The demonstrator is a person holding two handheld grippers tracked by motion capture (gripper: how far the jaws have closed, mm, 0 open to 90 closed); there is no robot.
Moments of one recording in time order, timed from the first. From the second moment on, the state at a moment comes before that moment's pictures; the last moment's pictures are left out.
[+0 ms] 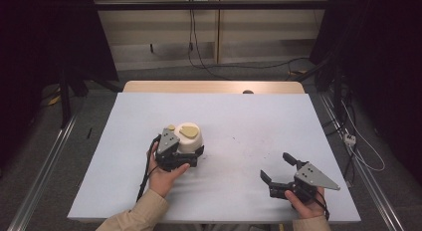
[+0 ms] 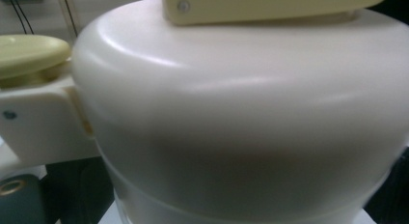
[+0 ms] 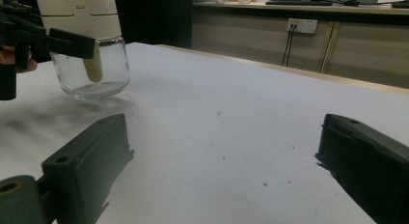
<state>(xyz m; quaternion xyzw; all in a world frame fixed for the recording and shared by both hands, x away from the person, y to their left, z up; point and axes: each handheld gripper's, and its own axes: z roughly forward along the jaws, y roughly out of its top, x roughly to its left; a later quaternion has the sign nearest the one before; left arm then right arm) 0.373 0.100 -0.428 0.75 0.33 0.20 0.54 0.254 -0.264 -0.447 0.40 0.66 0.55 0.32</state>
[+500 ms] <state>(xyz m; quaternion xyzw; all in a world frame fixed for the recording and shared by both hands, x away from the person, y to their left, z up) 0.380 0.094 -0.427 0.75 0.33 0.20 0.54 0.254 -0.265 -0.447 0.39 0.66 0.55 0.31</state>
